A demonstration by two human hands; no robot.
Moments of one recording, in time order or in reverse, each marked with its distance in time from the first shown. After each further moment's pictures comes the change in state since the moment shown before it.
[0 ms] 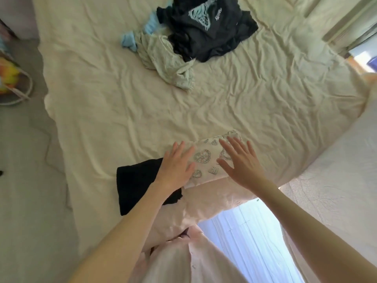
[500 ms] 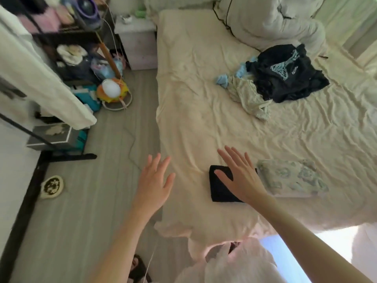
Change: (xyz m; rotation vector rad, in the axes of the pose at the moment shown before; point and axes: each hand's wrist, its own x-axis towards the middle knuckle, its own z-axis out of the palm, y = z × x) left_hand -0.312 -0.180 -0.127 -0.157 0.480 -0.352; right_hand -0.051 -0.322 -0.051 0.215 0.061 -0.315
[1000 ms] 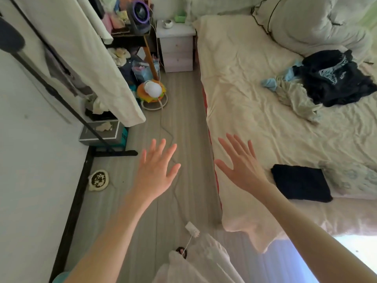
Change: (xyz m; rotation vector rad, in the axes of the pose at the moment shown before) left_hand -0.046 -0.226 -0.198 0.316 -0.028 0.063; right_hand 0.061 -0.284 0.079 -0.075 0.053 -0.077
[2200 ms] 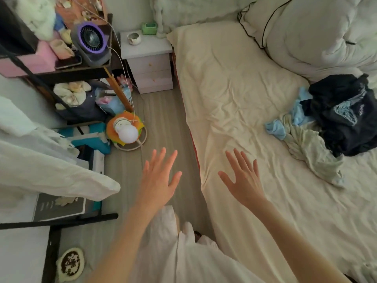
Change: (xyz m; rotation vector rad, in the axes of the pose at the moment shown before) left_hand 0.498 -0.038 -0.047 -0.193 -0.066 0.064; right_hand 0.431 0.162 -0.005 0.037 -0.032 0.351
